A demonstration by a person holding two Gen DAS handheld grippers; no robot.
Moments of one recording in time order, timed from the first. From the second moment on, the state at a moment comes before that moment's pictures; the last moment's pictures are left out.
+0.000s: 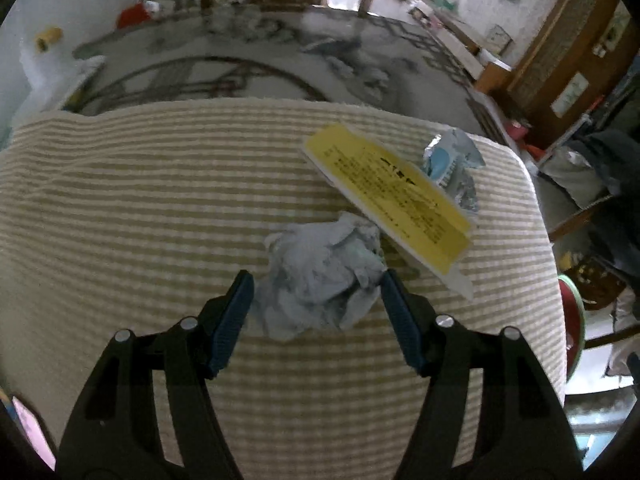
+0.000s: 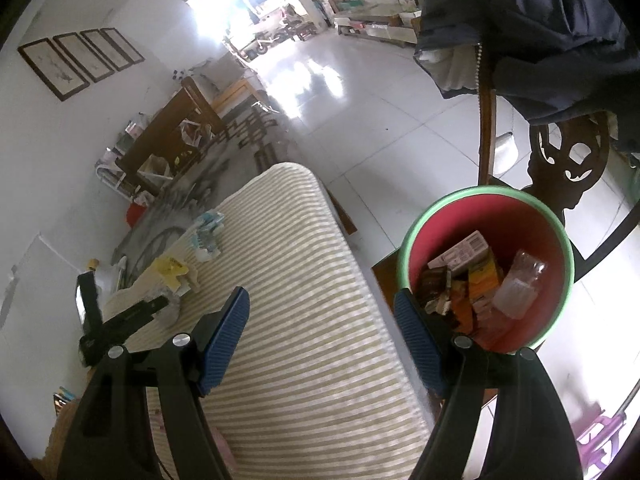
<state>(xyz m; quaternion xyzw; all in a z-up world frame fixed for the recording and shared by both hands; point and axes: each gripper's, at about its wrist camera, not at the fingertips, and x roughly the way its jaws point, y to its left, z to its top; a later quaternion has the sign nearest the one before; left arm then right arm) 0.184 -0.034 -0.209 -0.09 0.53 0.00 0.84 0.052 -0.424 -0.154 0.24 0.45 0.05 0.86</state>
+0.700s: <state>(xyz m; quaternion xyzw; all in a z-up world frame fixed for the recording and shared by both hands) 0.067 0.023 -0.175 -0.10 0.52 -0.07 0.84 0.172 -0.262 -0.167 0.18 0.47 0.11 0.86</state>
